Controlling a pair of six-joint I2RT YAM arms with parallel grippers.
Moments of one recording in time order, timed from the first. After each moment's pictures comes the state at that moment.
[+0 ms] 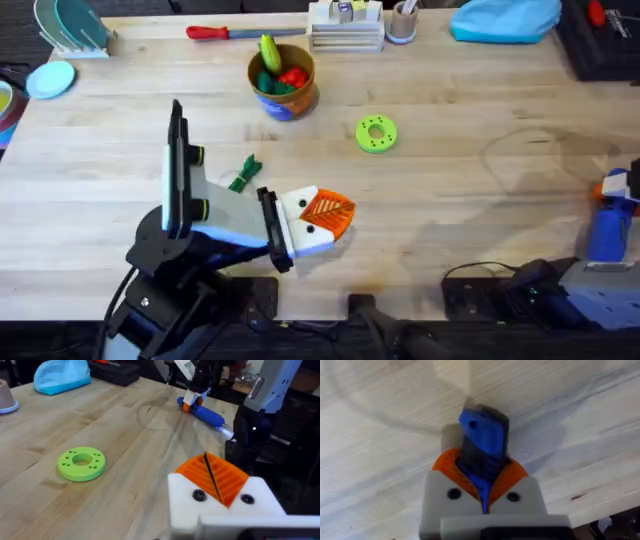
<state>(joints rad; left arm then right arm) -0.49 0.01 0.01 -0.06 0.78 -0.16 -0.95 1.66 1.01 -0.81 0.10 -0.55</state>
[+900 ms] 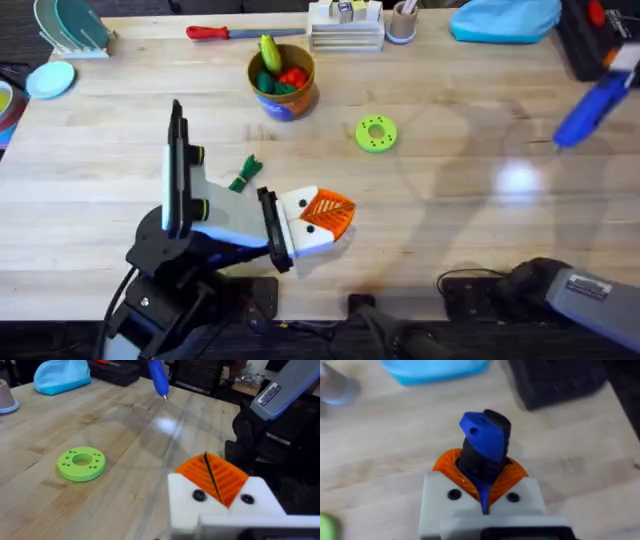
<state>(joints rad) -0.49 0.01 0.01 -0.06 0.78 -0.16 -0.58 1.31 1.05 -0.52 -0.15 -0.22</state>
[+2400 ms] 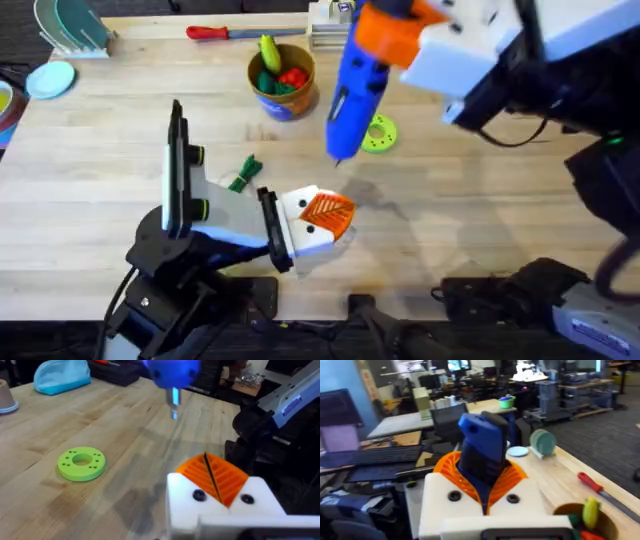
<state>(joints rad) -0.49 0.01 0.01 -0.06 0.78 -0.16 0.48 0.94 0.68 0.52 -0.76 0.30</state>
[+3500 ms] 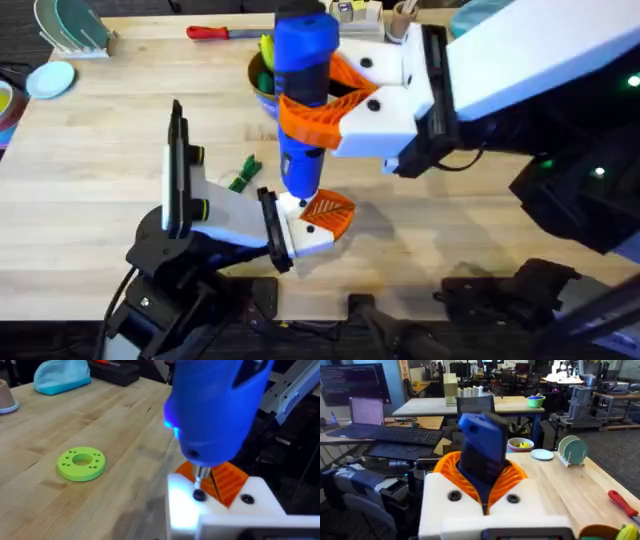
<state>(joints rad) -0.49 0.01 0.01 -0.06 0.78 -0.16 0.73 1.04 0.66 0.62 -0.73 0.14</state>
